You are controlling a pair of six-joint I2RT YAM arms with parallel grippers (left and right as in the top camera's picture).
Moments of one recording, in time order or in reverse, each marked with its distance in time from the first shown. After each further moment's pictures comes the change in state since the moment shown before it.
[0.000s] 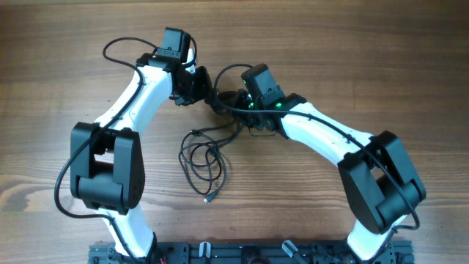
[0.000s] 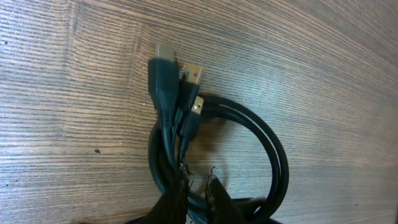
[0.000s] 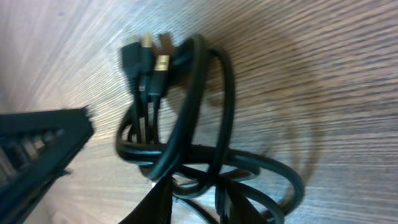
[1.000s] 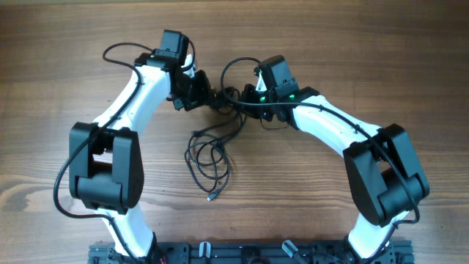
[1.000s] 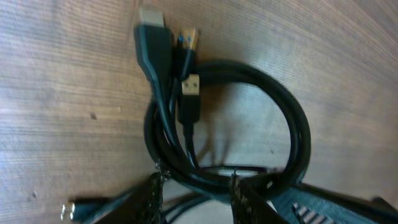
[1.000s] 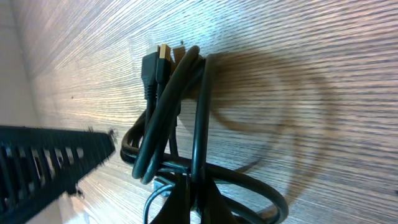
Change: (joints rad) left arm 0.021 0.000 0.000 -0.089 0.089 -0.007; right arm -0.101 0.018 0.000 0.045 -0.196 -0.242
